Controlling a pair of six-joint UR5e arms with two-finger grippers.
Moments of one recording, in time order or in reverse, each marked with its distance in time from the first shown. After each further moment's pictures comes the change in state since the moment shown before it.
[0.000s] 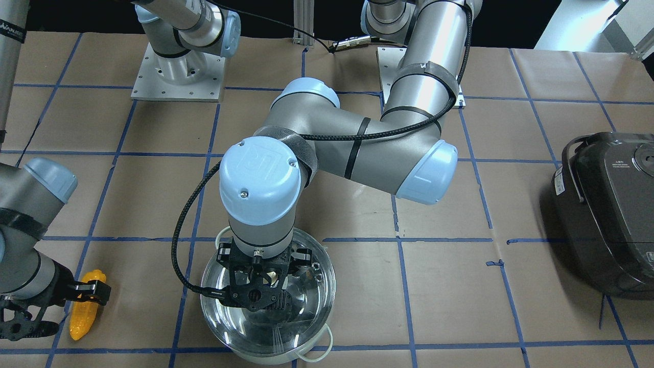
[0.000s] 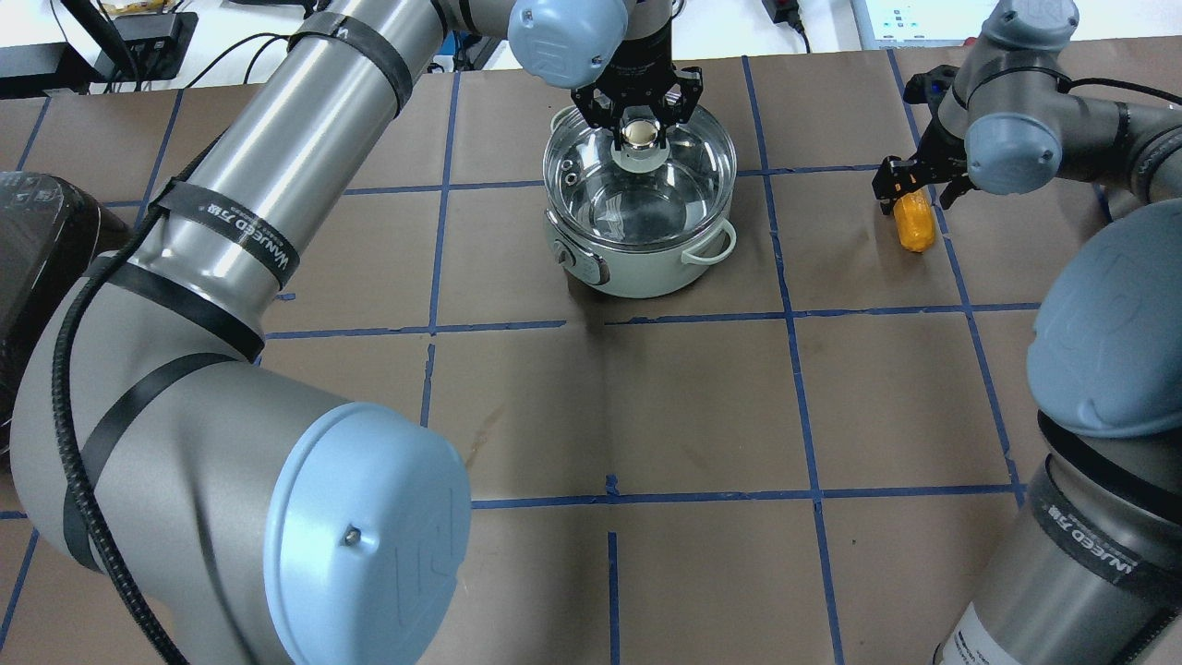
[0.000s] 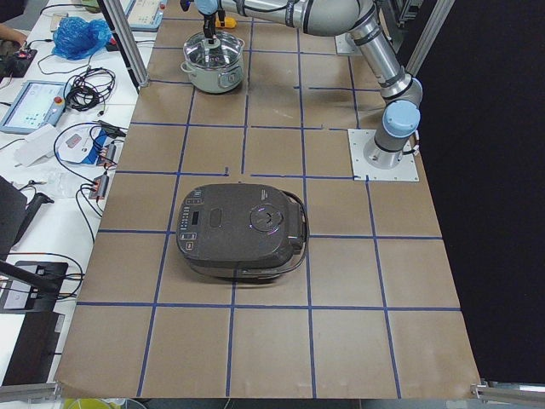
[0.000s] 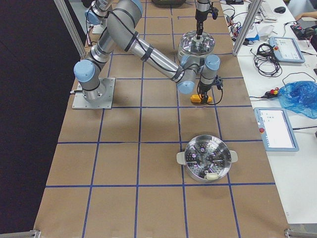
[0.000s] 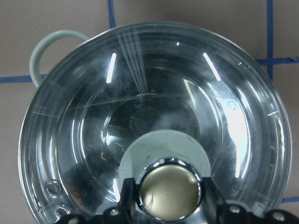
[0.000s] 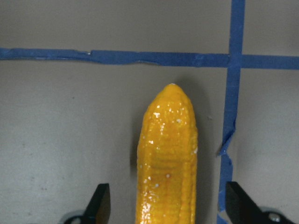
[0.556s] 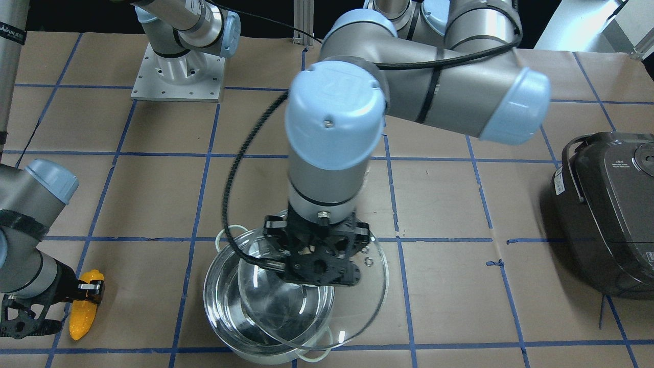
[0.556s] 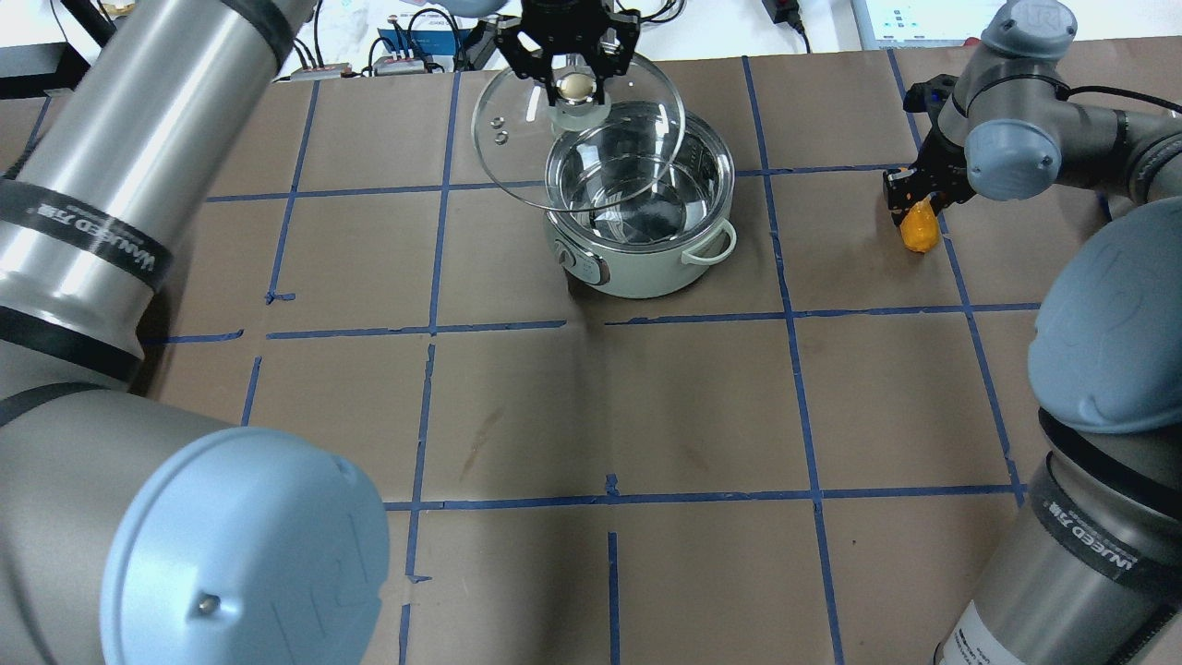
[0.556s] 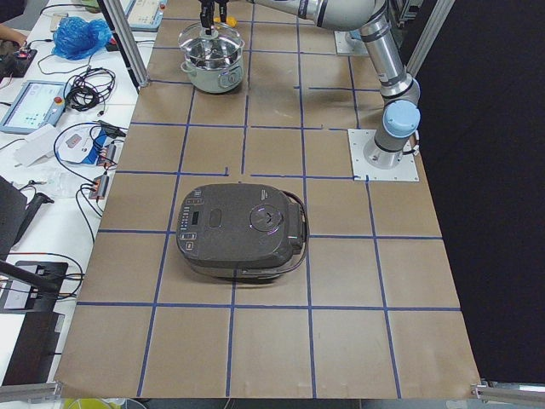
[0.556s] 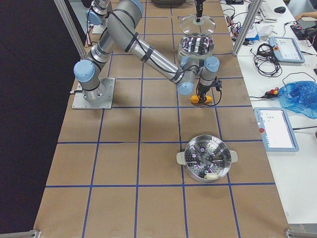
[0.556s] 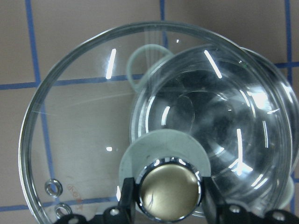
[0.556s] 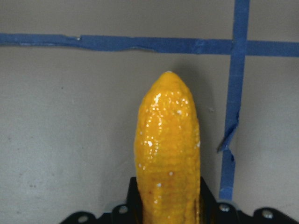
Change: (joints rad) left arm 0.129 0.133 -0.032 -0.101 0.018 0.137; right arm -0.002 0.000 0.002 0.011 -0.003 -0.002
